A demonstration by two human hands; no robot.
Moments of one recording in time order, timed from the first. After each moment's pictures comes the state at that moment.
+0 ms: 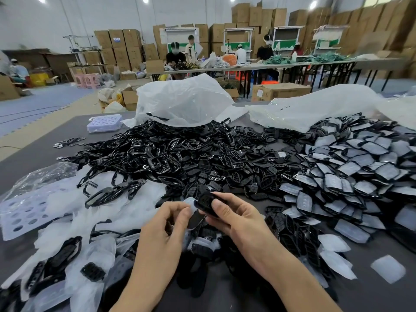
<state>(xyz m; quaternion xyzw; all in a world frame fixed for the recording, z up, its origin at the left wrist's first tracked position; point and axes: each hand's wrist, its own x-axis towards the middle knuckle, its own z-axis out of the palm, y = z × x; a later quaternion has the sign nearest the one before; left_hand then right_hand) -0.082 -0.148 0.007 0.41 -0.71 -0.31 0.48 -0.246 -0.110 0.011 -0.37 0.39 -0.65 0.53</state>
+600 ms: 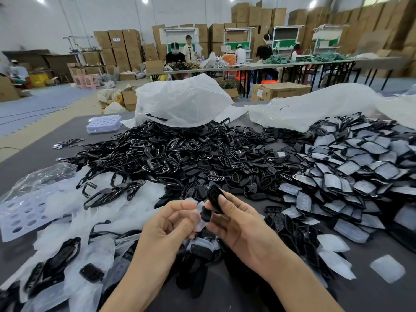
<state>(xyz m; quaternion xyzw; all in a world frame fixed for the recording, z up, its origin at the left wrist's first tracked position) -0.083 -0.152 0.009 0.30 -0.59 -0.60 0.45 -0.252 -0.106 0.017 -0.30 0.28 -0.65 0.64</state>
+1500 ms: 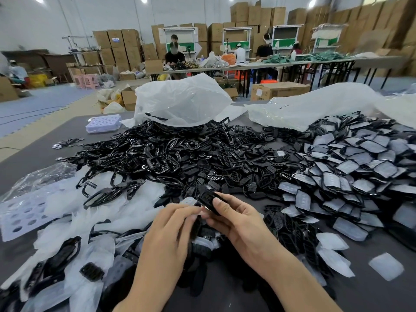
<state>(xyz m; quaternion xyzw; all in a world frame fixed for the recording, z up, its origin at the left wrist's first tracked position) -0.086 -0.149 -0.002 0.34 -0.80 -0.11 0.48 -0.248 -0.113 0.009 -0.28 0.35 -0.67 0.59</state>
